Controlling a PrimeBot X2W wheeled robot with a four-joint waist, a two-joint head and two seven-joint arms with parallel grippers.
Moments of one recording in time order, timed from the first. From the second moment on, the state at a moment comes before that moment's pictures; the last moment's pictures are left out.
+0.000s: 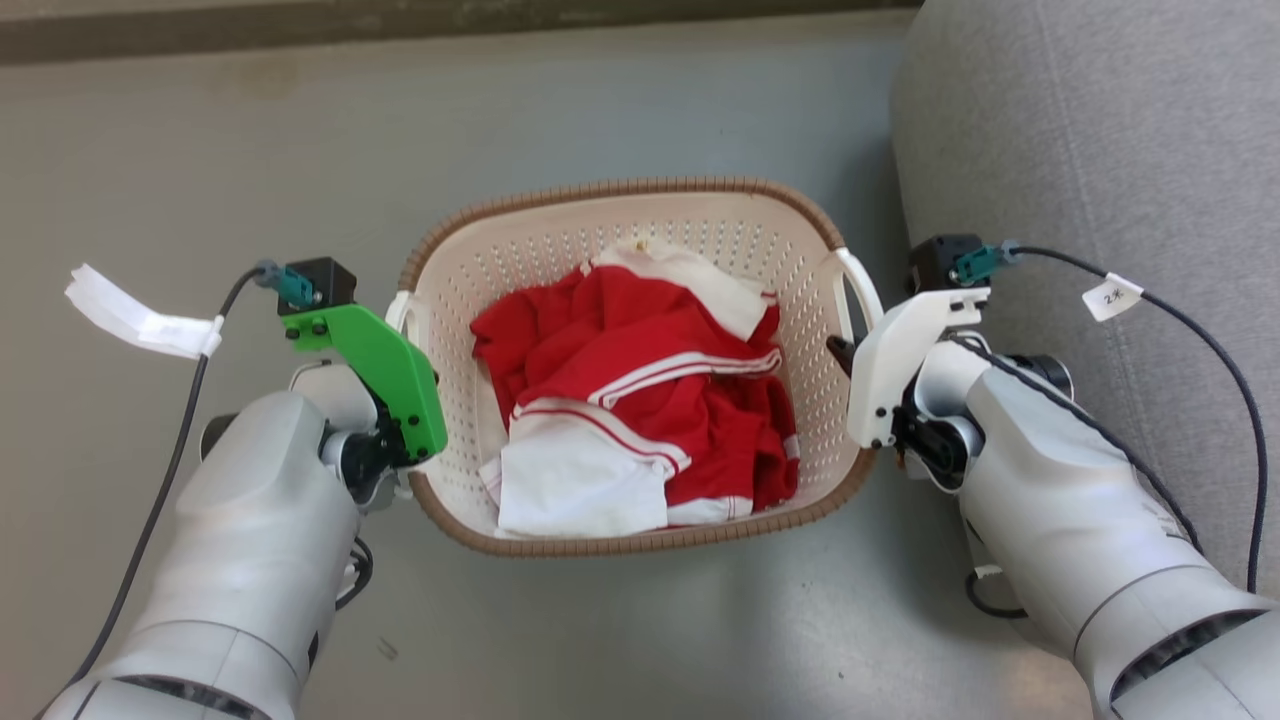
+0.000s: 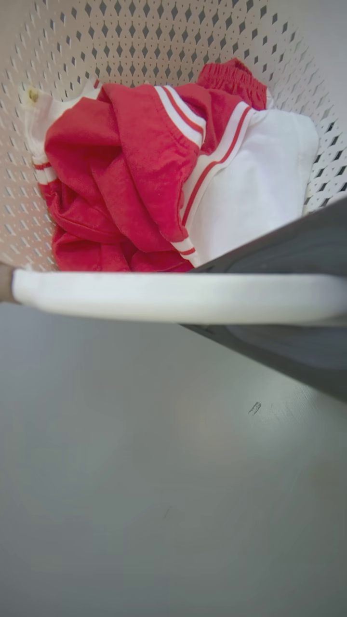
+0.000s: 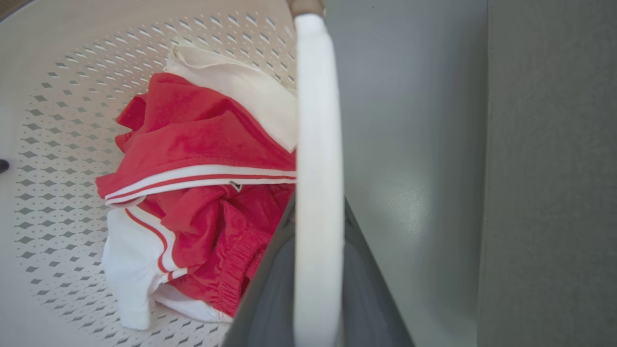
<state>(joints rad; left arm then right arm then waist) -0.89 0.00 -0.52 1.24 -0.77 -0.13 0.29 -0.79 -0.03 0.54 1.14 0.59 0.12 0.16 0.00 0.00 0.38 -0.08</state>
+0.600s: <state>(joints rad) -0.77 0.01 -0.52 1.25 -0.84 -0.13 0.38 -0.69 -0.03 0.62 1.12 0.70 0.12 0.29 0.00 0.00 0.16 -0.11</state>
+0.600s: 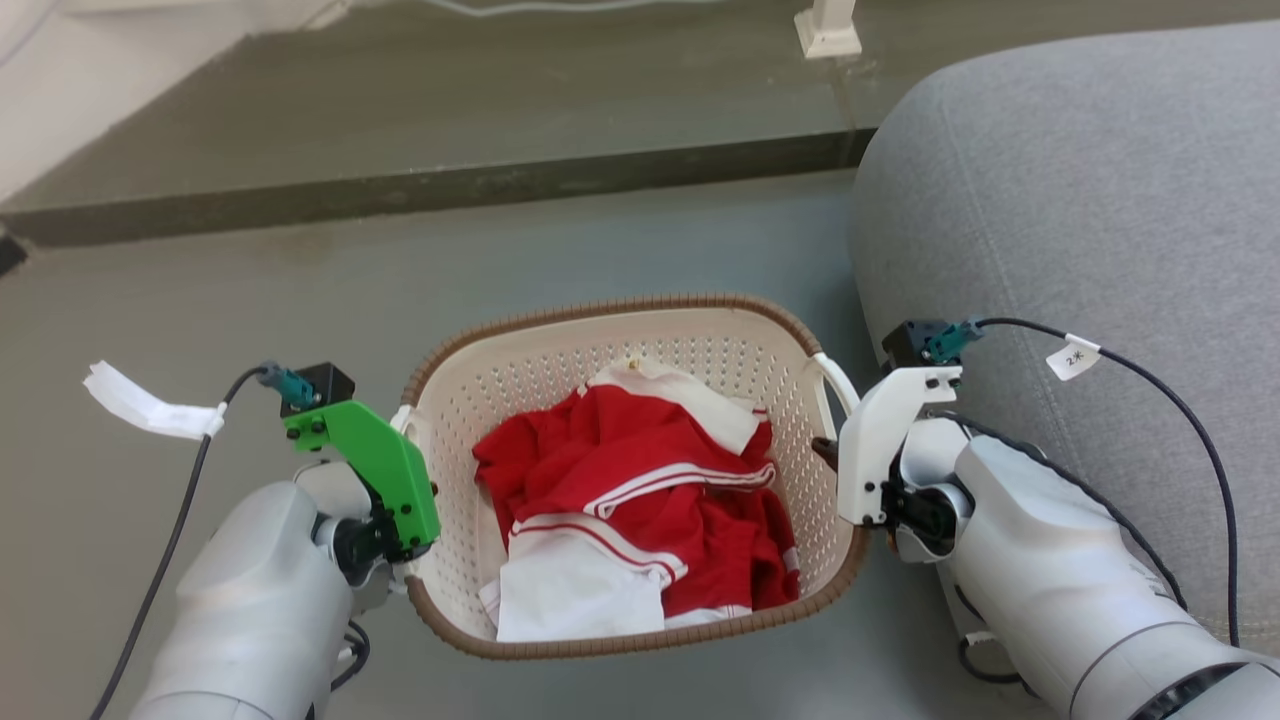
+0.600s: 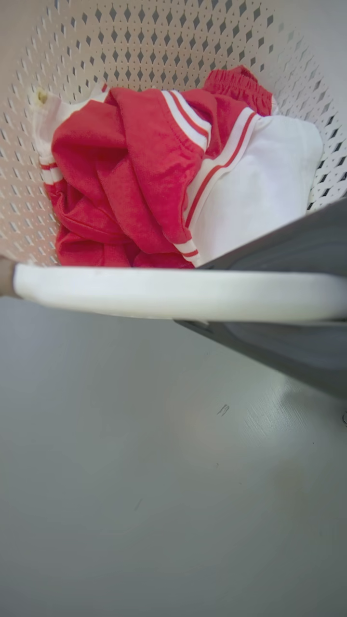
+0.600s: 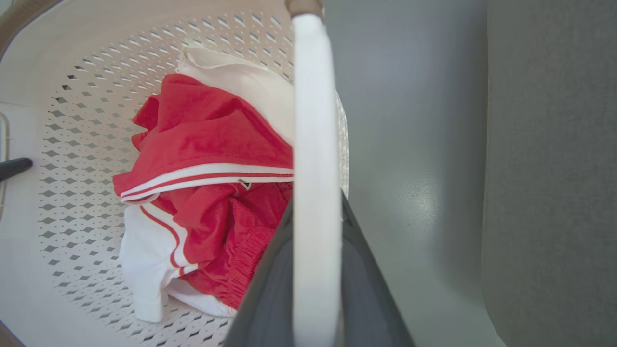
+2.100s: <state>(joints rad) -0.67 0.04 -0.52 1.24 -0.90 -0.13 0.45 -0.63 -0.03 0.71 1.10 0.82 0.12 0.39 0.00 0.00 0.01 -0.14</state>
